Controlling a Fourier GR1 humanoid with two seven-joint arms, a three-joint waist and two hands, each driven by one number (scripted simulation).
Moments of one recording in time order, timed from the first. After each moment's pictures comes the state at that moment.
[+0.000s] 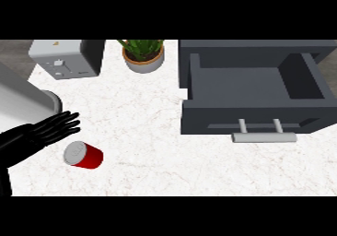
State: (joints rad) left arm -0.12 0.54 0.05 -1.34 0.71 -1.01 0.20; right arm 0.44 -0.12 -0.57 -2.11 -0.42 0.41 0.04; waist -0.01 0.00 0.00
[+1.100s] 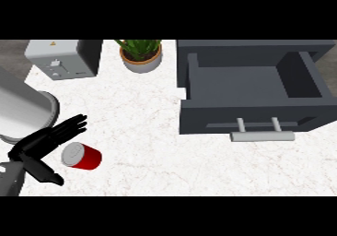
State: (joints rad) left arm -0.27 0.44 0.12 -0.82 -0.03 -0.93 -0.35; right arm 0.43 -0.10 -0.66 -2.16 -0.48 0.47 0.12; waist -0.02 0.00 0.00
